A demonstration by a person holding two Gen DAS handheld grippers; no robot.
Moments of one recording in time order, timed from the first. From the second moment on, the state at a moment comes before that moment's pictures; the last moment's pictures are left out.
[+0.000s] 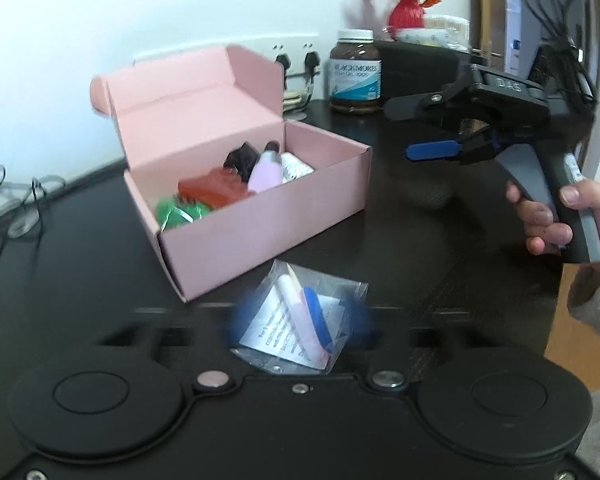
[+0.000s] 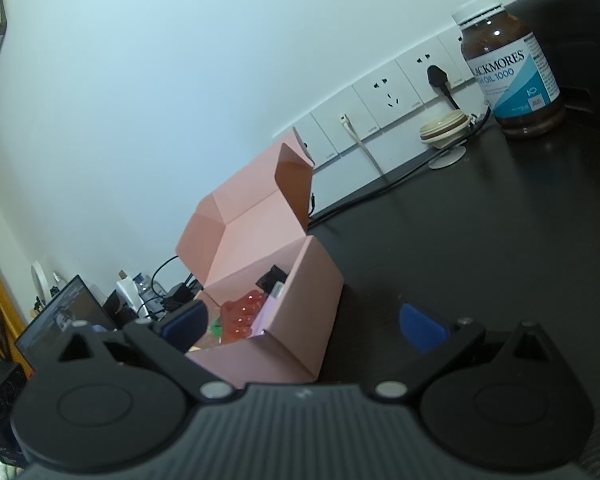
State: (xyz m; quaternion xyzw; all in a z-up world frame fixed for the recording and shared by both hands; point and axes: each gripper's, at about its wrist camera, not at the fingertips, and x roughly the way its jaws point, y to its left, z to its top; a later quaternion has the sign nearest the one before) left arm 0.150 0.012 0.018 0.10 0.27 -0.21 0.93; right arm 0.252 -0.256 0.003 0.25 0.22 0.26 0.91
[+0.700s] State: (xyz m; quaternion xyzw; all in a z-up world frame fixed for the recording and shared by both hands) left arm 0.175 0.023 0.014 0.07 0.33 -0.19 0.92; right arm 0.253 -0.256 0.002 0.25 0.22 0.26 0.91
